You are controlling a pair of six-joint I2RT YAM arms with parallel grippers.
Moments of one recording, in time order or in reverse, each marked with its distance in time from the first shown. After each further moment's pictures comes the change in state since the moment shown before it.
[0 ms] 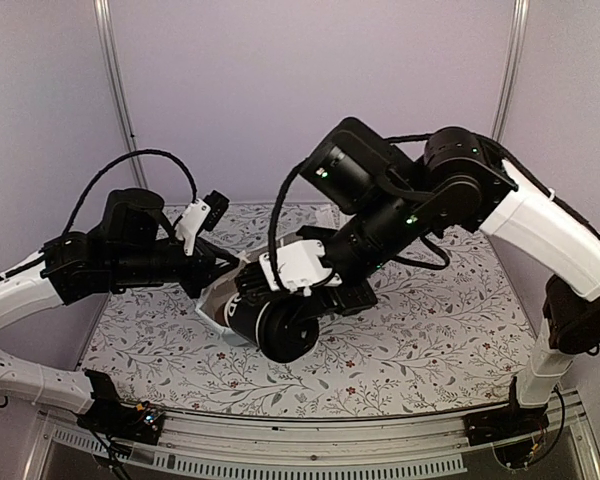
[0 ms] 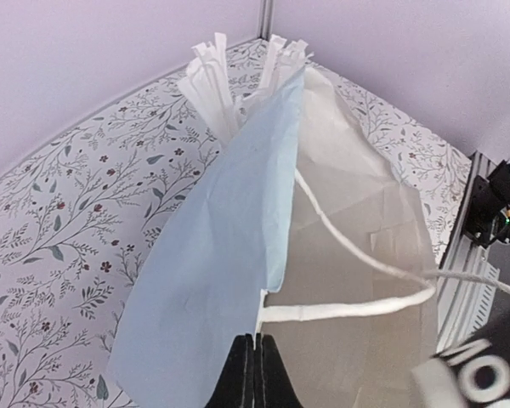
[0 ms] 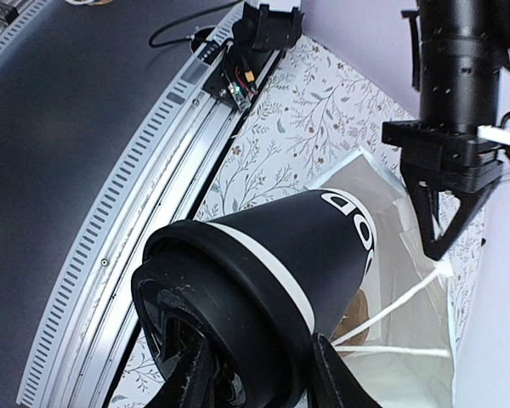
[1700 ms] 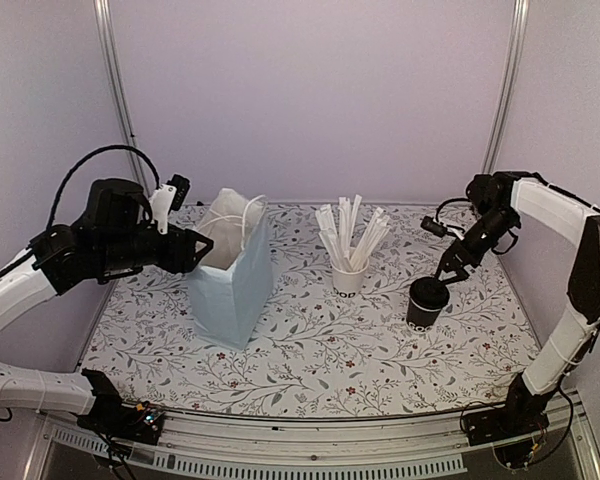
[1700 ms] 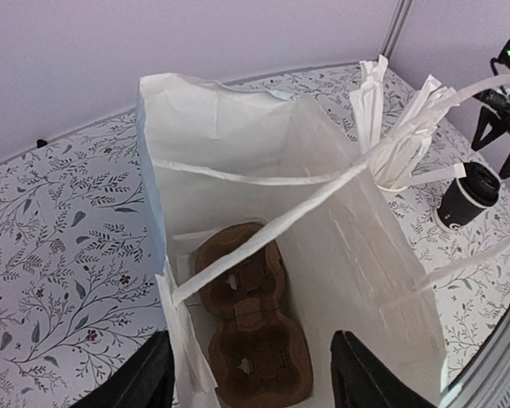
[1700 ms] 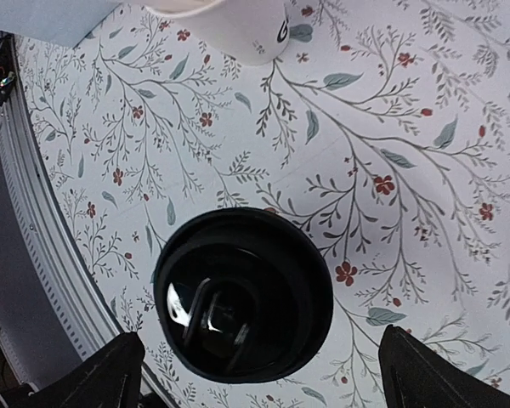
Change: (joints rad) left arm 0.217 -0.038 0.008 -0.075 -0.114 -0.085; right arm -1.172 -0.150 -0.800 0.052 -0.356 0.051
